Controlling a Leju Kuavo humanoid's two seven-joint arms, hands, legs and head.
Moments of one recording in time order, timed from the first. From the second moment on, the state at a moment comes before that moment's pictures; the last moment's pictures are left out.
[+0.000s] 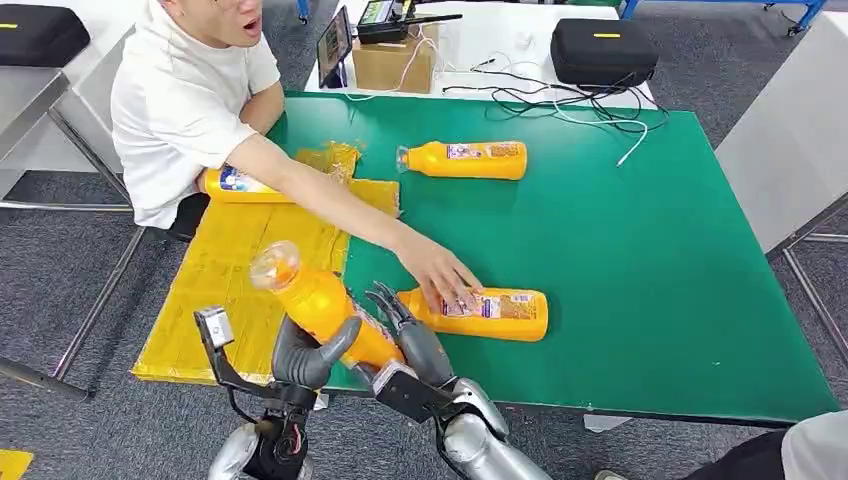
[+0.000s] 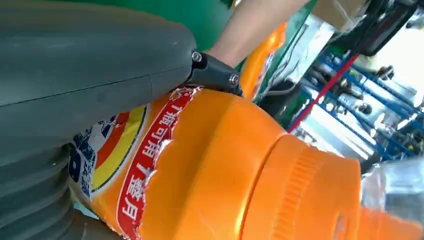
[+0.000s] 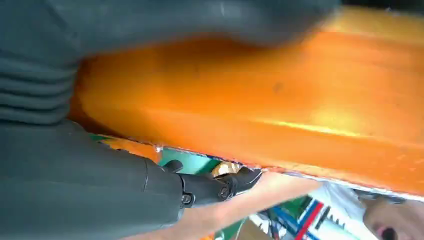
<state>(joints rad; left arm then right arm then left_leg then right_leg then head) 0.04 -0.18 -0.32 -1.52 0.59 0.15 -0.31 -0.28 0.19 0.66 -0.90 0.26 -0.30 -0.56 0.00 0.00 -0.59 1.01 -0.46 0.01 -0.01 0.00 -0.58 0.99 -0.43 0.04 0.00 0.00</state>
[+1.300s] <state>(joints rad) -0.64 0.01 -0.17 -0.50 -0.87 0.32 -0.10 -0.18 0.23 0.38 -1.00 0.22 -0.29 -0.65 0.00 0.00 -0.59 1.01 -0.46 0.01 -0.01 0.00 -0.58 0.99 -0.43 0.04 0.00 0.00</state>
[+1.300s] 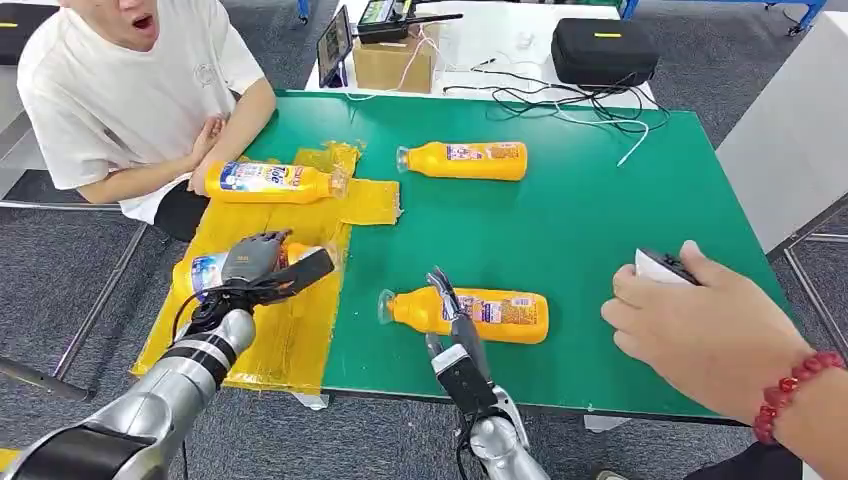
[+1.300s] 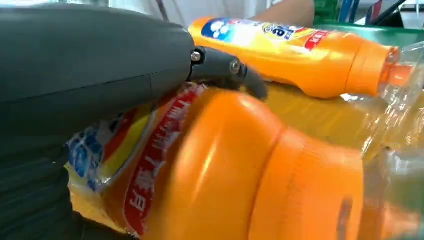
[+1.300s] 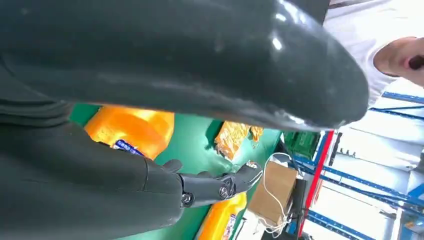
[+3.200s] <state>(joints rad) -0.09 -0.22 -0.05 -1.57 0.33 0.16 -0.39 -0.51 0.00 0.42 -0.66 1.09 -0.25 -0.05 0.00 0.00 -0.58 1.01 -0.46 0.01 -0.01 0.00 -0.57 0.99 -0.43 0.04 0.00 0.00</state>
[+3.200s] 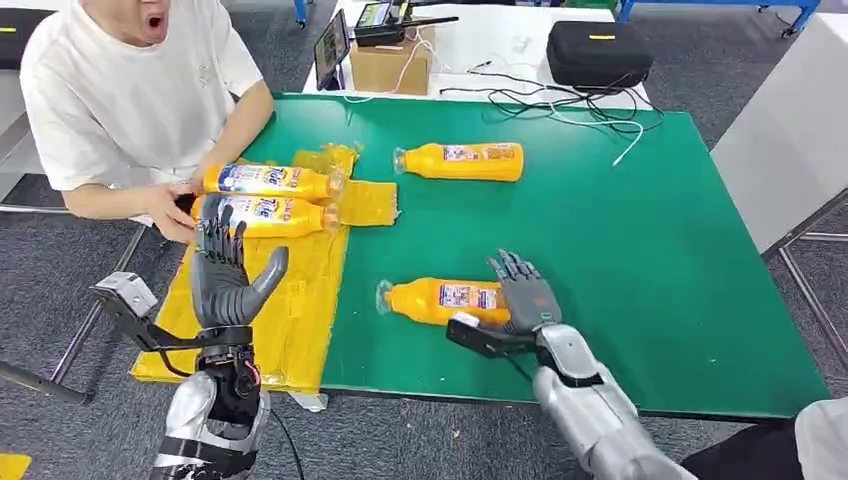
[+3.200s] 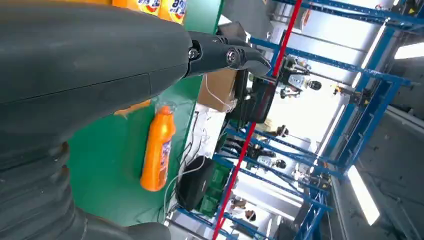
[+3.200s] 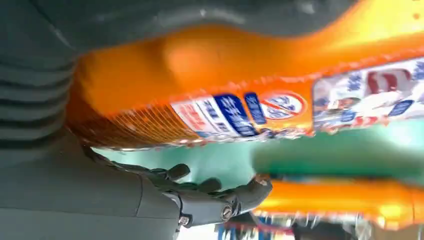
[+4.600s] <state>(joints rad) -0.08 -0.18 -0.15 -1.59 0.33 0.17 -0.36 -0.54 -0.04 0.46 -0.64 0.58 -0.10 -0.37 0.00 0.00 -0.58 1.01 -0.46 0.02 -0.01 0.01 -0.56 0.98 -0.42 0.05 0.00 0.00</state>
